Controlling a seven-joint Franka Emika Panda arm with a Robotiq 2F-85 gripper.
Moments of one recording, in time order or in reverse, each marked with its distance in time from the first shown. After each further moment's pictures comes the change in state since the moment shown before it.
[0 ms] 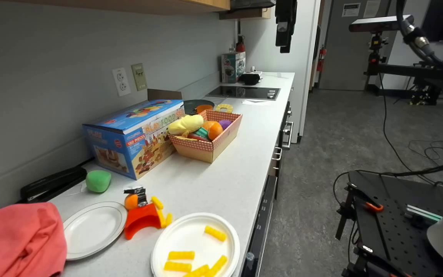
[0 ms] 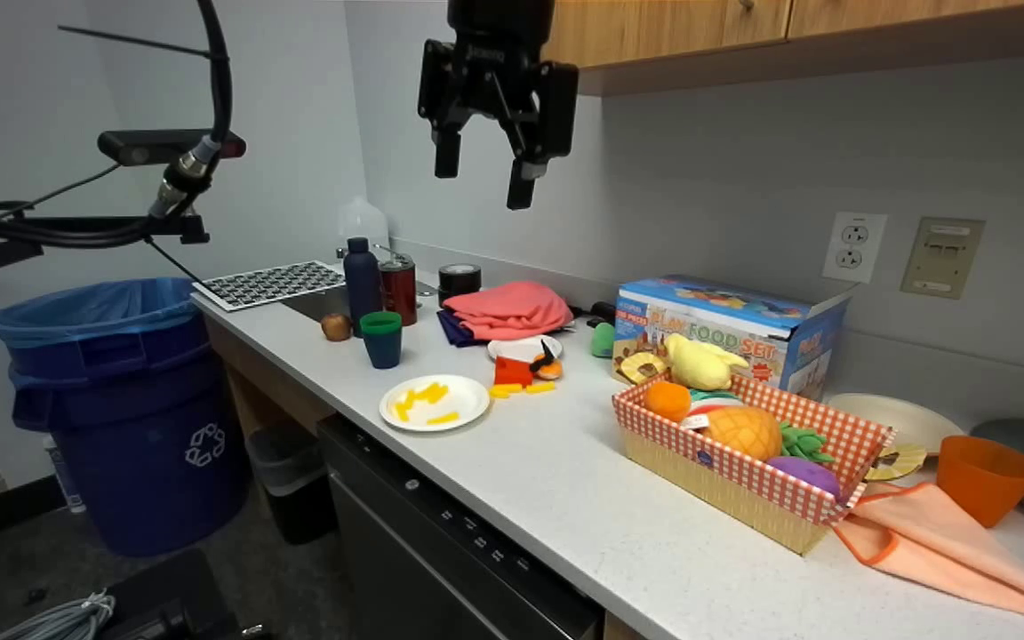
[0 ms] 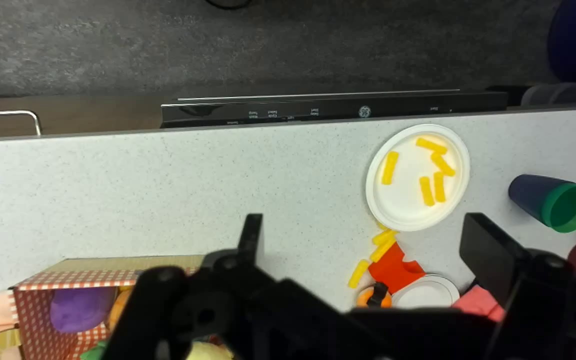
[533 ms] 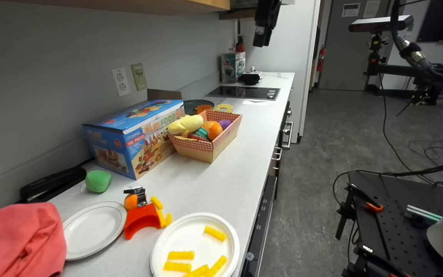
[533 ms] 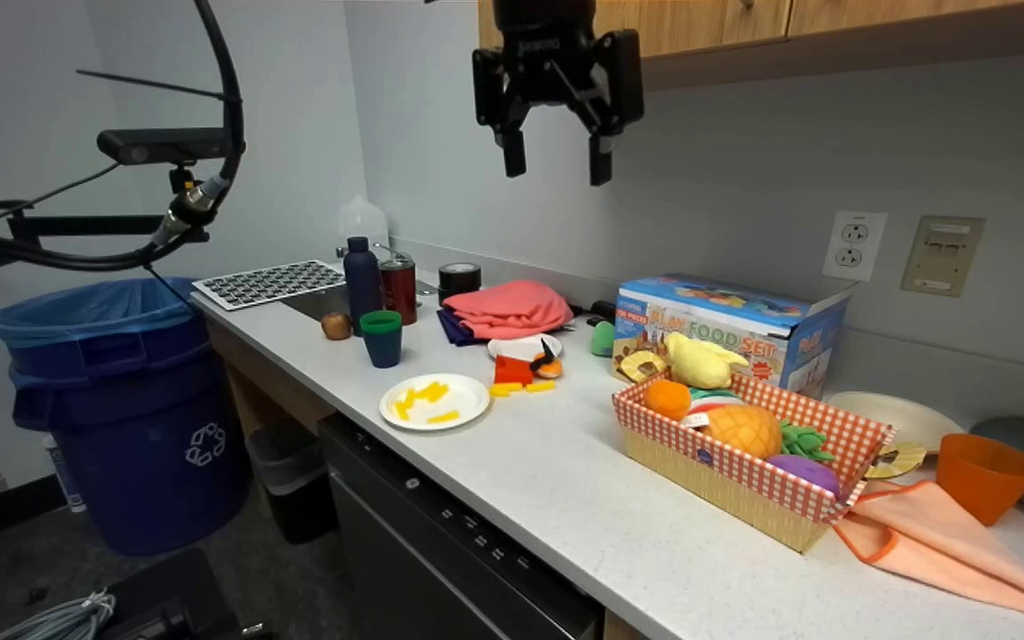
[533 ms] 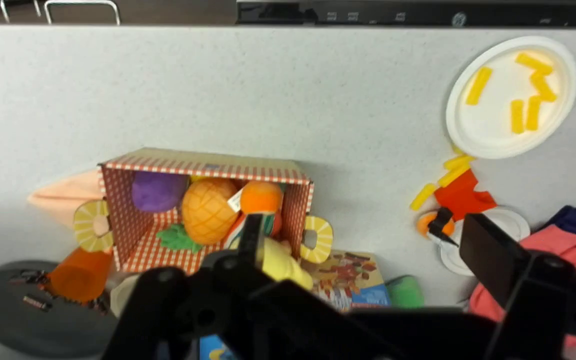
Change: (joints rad) arm -0.010 0.016 0.032 -0.015 -0.137 0.267 0.004
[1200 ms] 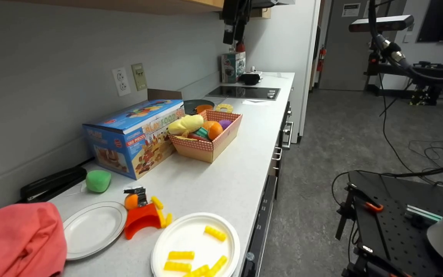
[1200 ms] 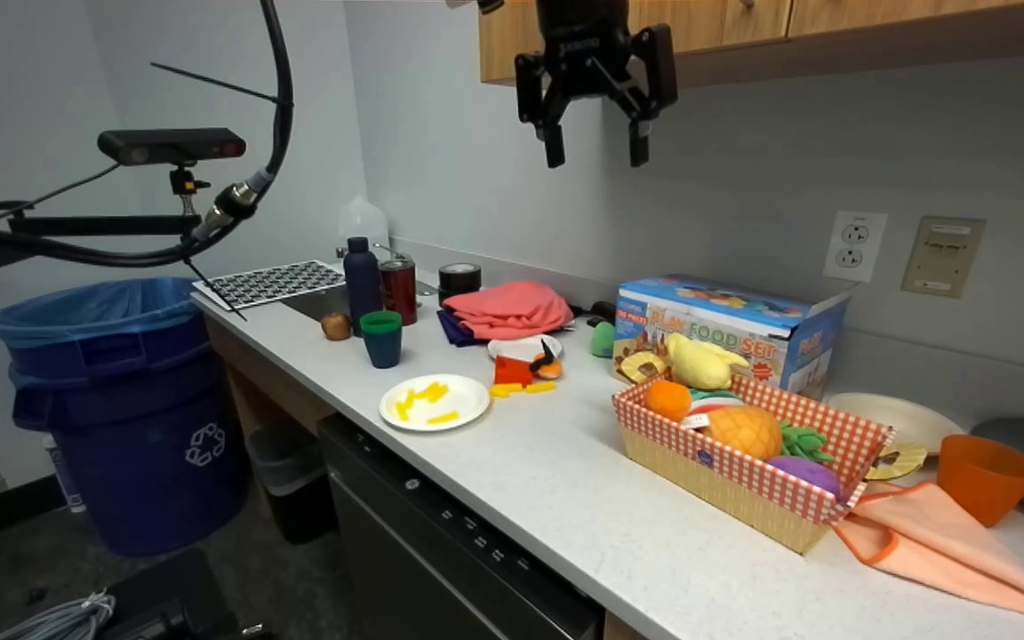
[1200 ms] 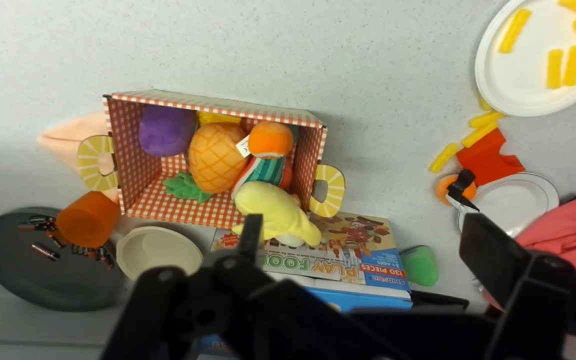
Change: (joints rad) arm -0.001 0.165 0.040 0.175 -0.038 0.018 0.027
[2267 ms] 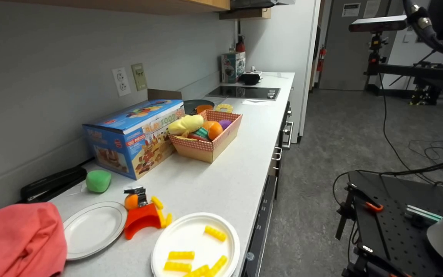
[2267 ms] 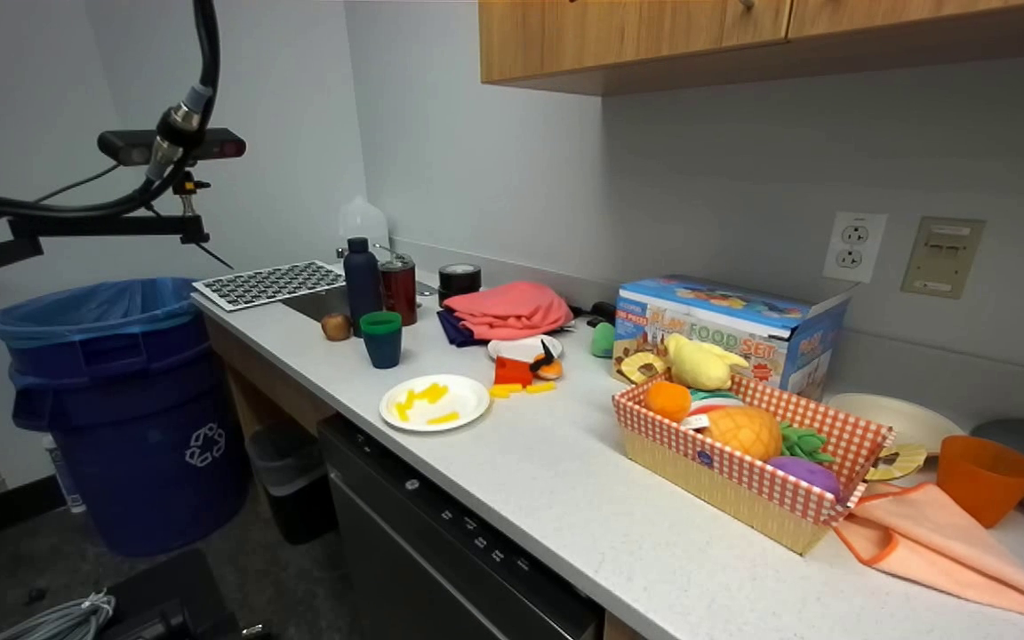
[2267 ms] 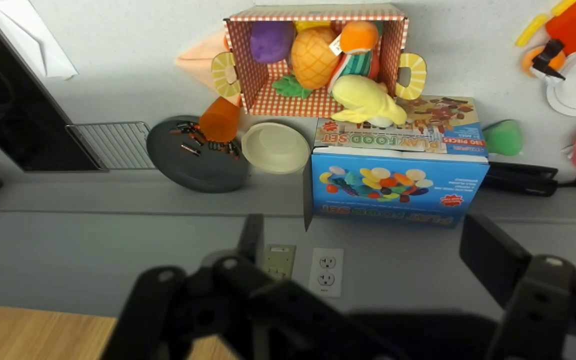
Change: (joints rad) arm -0.040 -0.223 0.043 0.011 -0.200 0.047 0.222
